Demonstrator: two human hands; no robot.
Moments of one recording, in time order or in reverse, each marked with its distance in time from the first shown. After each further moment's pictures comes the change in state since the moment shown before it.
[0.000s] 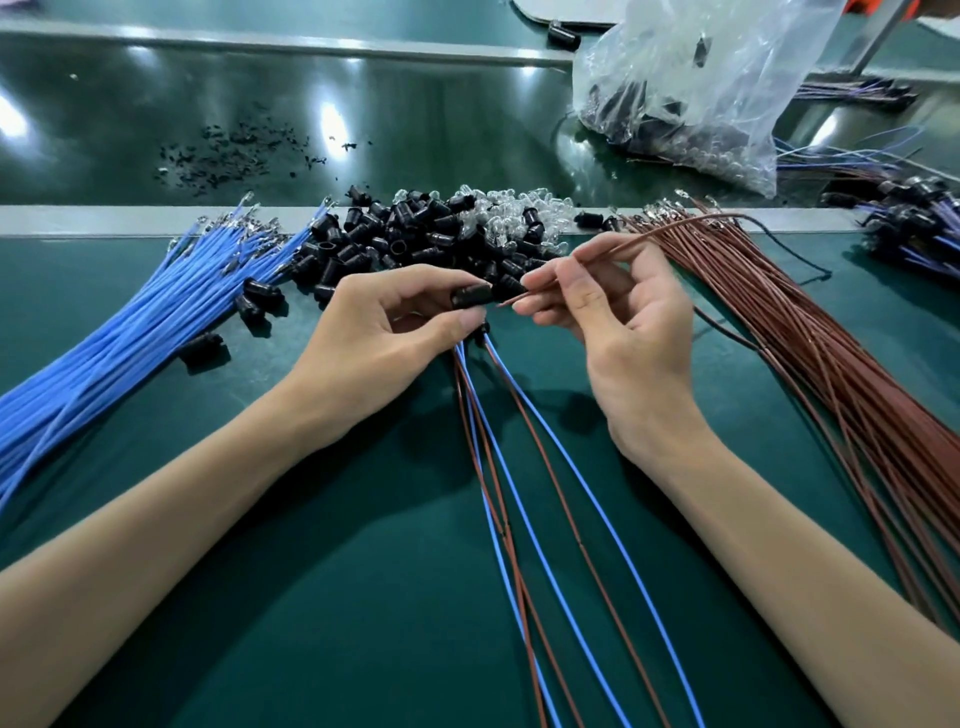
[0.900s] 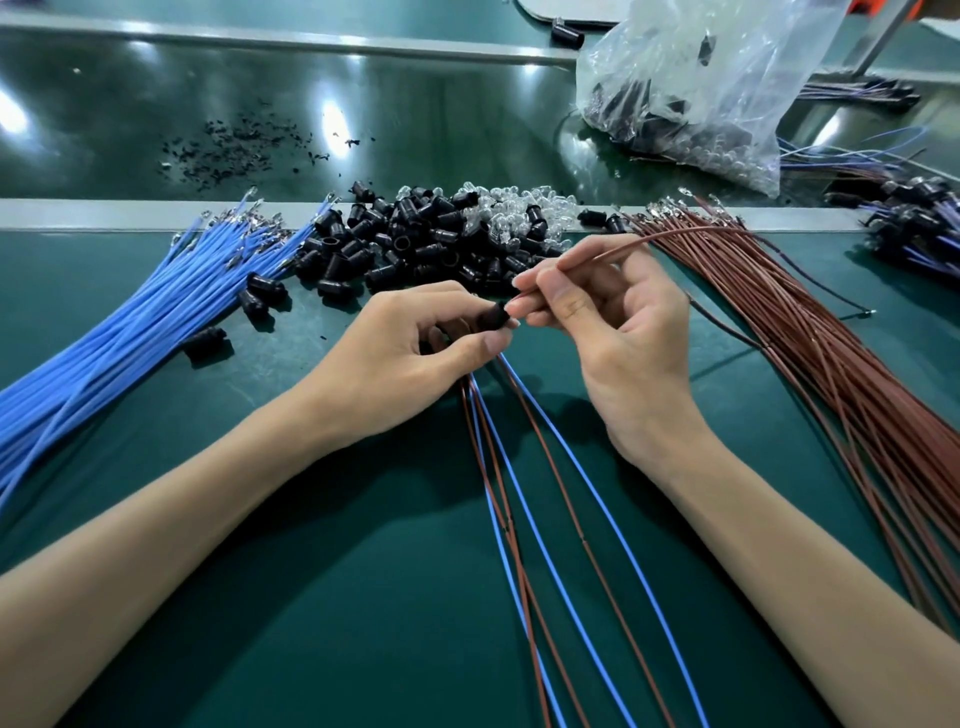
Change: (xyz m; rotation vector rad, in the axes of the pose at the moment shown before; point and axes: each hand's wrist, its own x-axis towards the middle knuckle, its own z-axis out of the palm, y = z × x) left_hand -0.003 -0.001 0.002 0.164 -0.211 0.042; right_hand -0.005 -0.003 0.003 -0.033 -0.082 0.005
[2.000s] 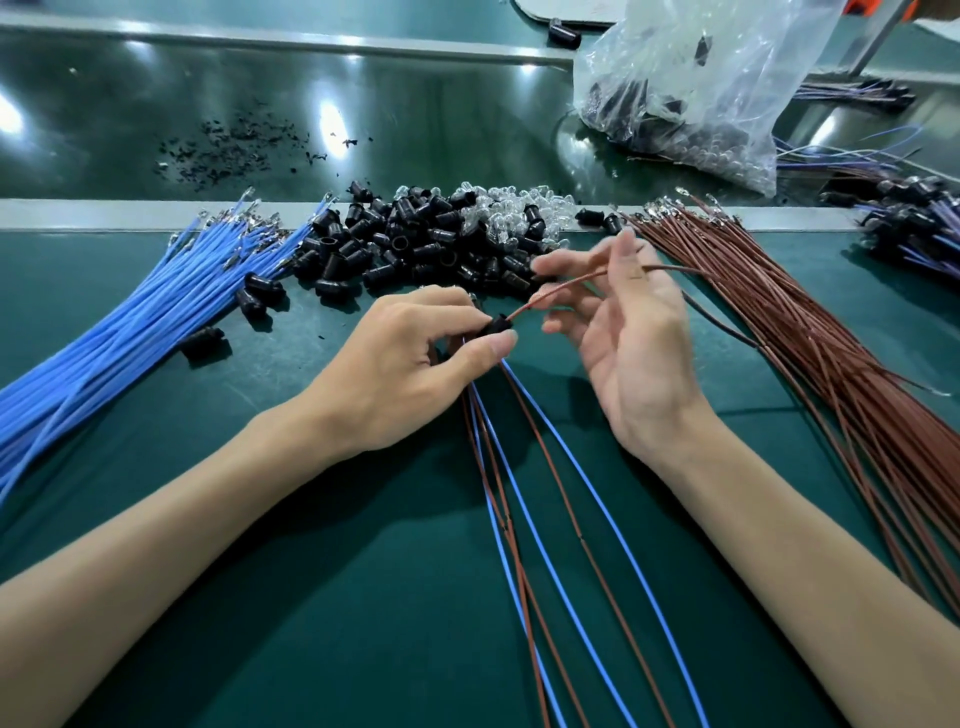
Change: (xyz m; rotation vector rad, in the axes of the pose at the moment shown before) left_hand -0.003 0.001 0.003 0.258 0.041 0.161; right_hand 0.007 0.002 -0.007 0.253 0.075 0.241
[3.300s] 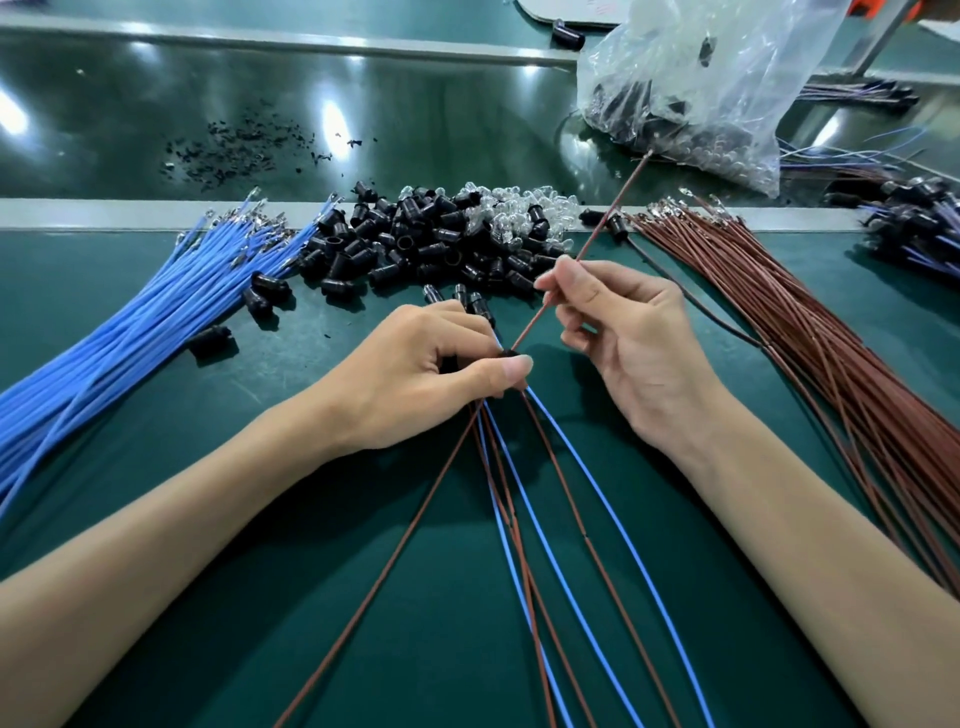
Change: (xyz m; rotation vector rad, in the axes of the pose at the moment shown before) left_hand -0.001 0.004 -0.005 -0.163 -0.196 -0.084; right_hand 0.002 -0.004 -0.009 -0.183 -0.067 0.102
